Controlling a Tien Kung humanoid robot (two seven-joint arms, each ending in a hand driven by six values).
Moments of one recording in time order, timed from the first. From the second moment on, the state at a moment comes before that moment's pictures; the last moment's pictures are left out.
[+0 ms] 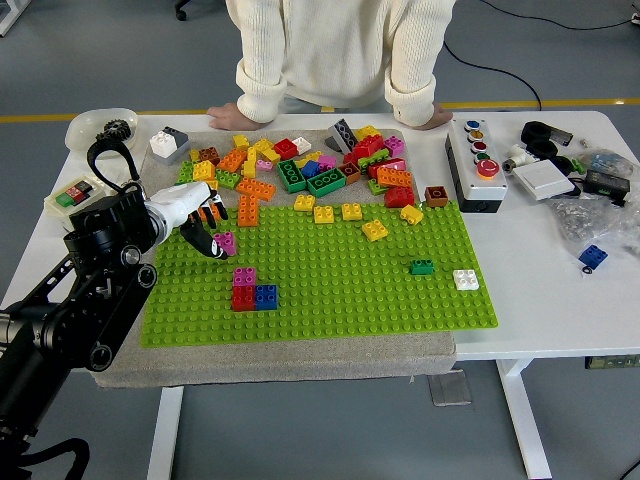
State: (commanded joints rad) left arm -0.59 0.05 -1.30 -1.12 2.27 -0.46 0.36; right arm 0.17 -0.13 1.52 0.18 -2.27 0.15 -0.08
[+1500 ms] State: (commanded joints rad) left arm -0.60 0.02 -1.30 -1.05 2.27 -0.41 0.33; right arm 0.18 -0.13 1.52 0.18 -2.27 0.15 -0.08
